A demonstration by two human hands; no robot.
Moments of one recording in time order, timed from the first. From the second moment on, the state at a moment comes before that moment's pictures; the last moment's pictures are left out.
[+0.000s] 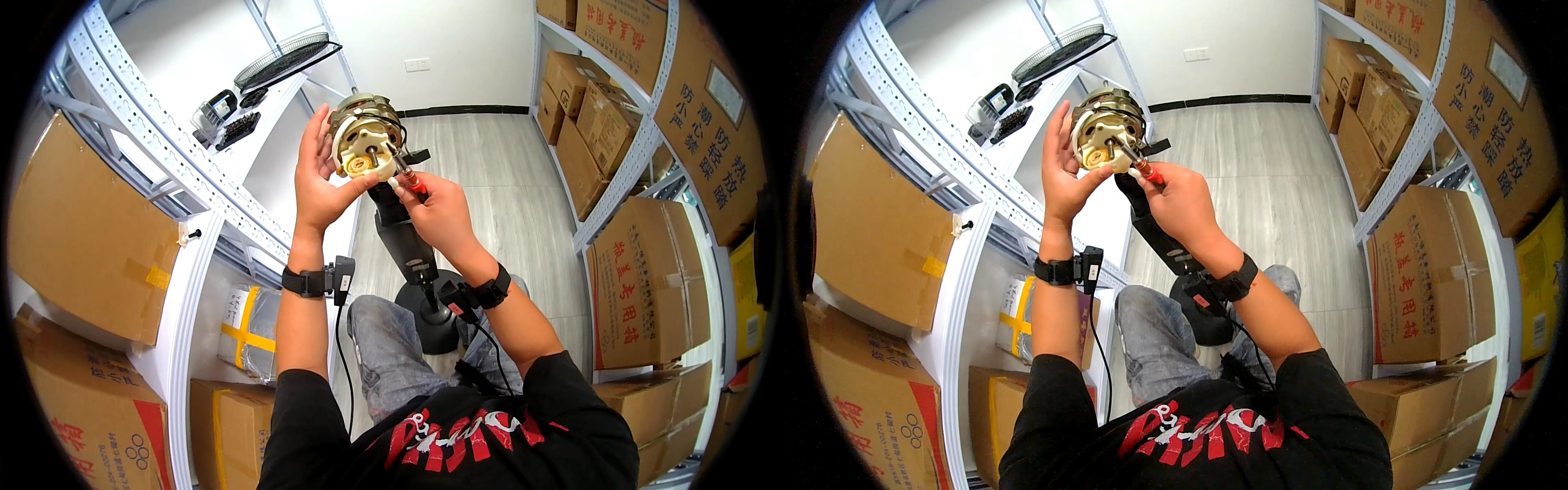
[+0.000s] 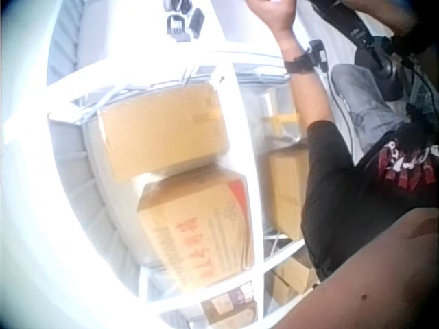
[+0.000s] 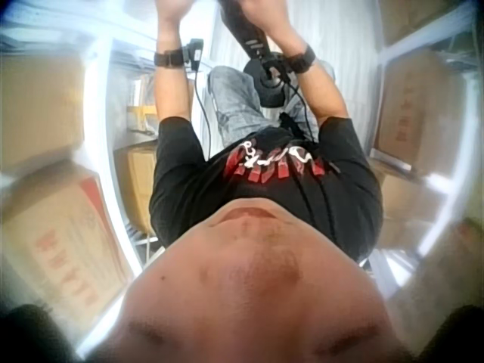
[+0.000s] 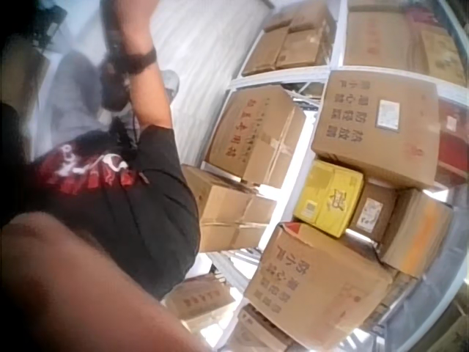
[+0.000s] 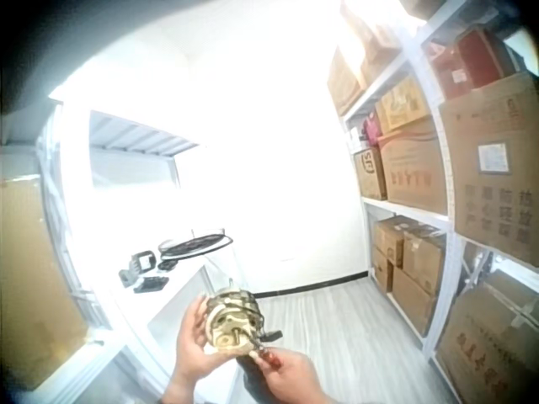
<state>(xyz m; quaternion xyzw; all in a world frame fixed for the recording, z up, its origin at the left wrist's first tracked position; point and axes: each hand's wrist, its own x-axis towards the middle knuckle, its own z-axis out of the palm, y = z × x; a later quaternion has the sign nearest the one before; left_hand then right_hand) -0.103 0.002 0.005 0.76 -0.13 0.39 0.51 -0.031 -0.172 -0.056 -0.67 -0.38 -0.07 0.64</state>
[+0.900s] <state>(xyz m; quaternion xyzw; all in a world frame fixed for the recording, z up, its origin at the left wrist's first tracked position) -0.102 0.003 0.000 0.74 -0.16 0.38 0.53 -0.030 -0.157 -0.061 -0.59 -0.31 0.10 0.74</state>
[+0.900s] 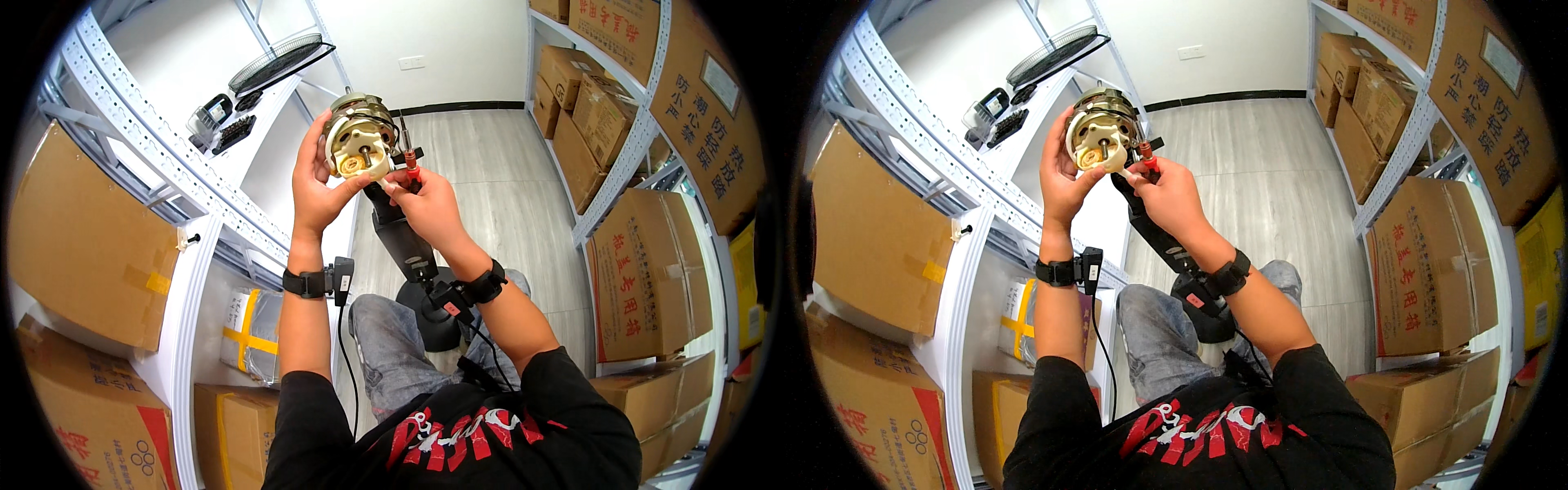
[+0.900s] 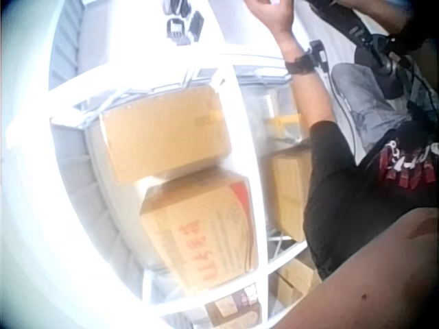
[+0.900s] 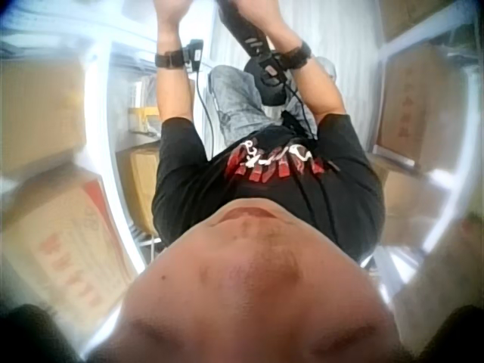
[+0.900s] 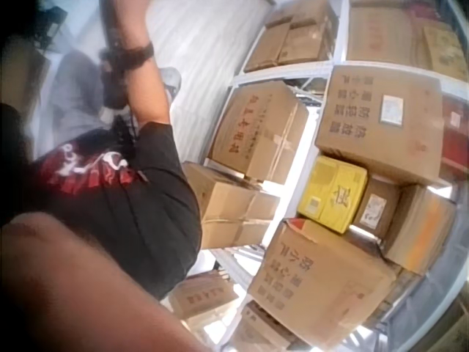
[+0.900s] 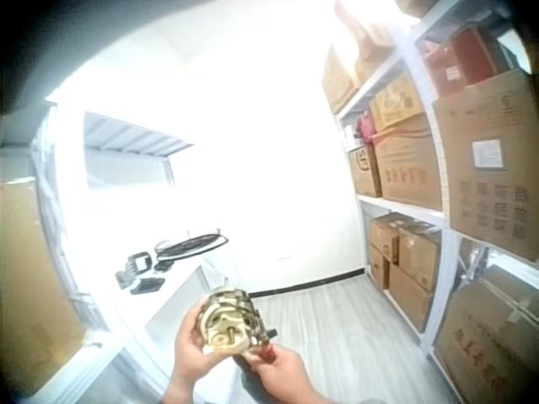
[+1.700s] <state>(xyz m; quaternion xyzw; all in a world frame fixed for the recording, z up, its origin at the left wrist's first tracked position) -0.124 0.006 -0.013 0.76 -0.12 0.38 0.51 -0.039 -0.188 -0.057 -0.52 -0.35 0.09 0.77</state>
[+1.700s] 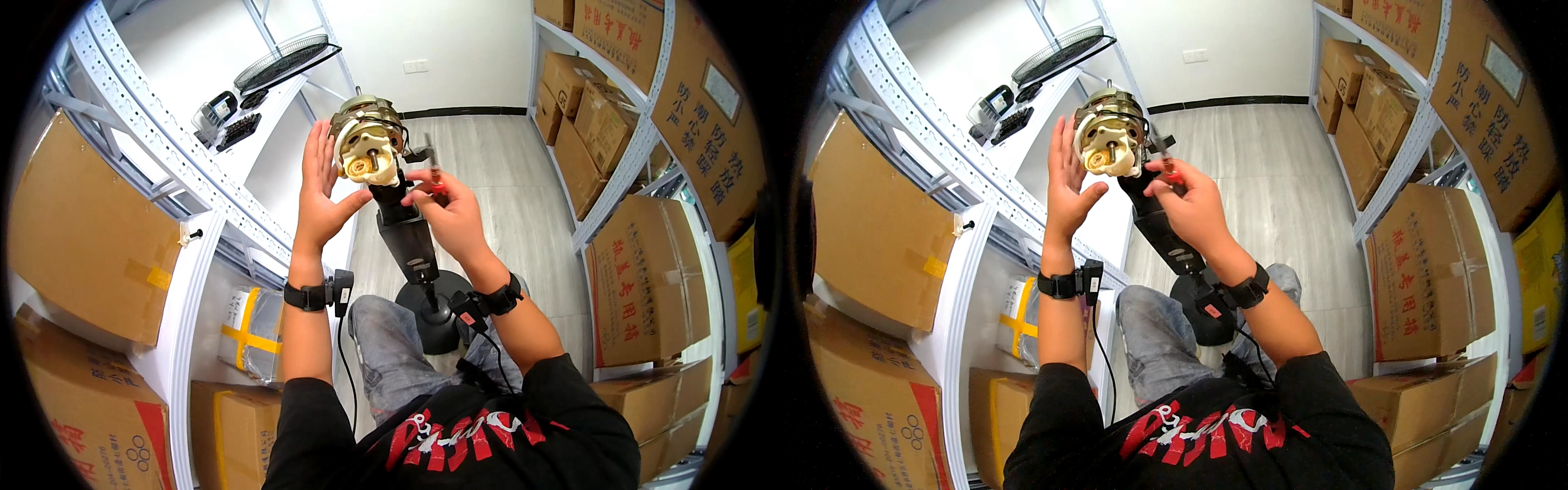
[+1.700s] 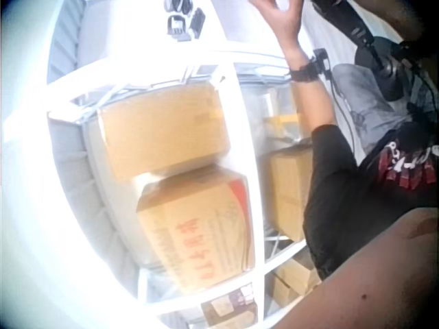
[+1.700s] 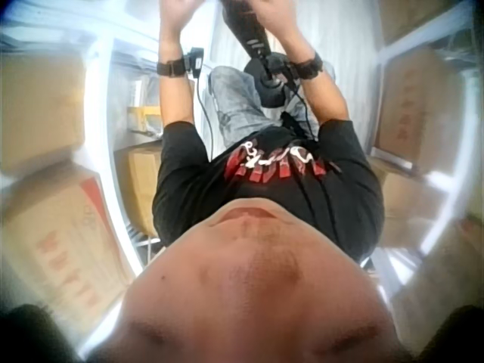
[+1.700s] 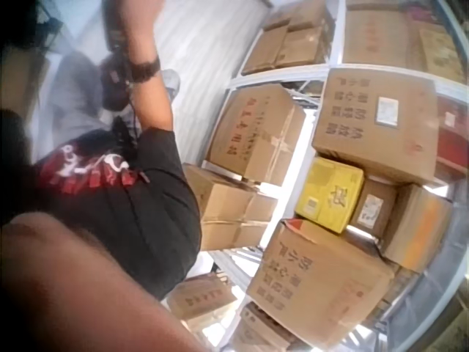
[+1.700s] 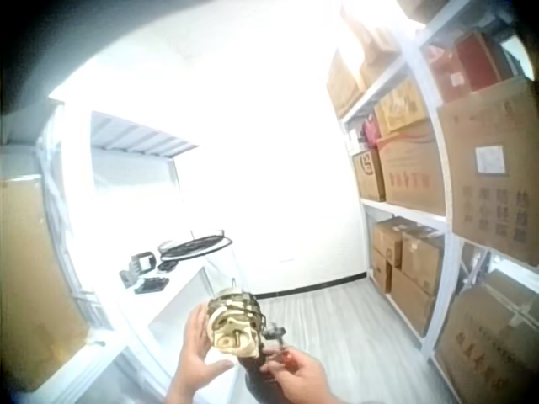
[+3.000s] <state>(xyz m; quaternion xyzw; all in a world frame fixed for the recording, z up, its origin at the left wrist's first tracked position) -0.112 -0.011 -0.049 0.73 -0.01 0.43 0.53 -0.043 -0.186 -0.035 -0.45 -0.31 0.22 0.81</state>
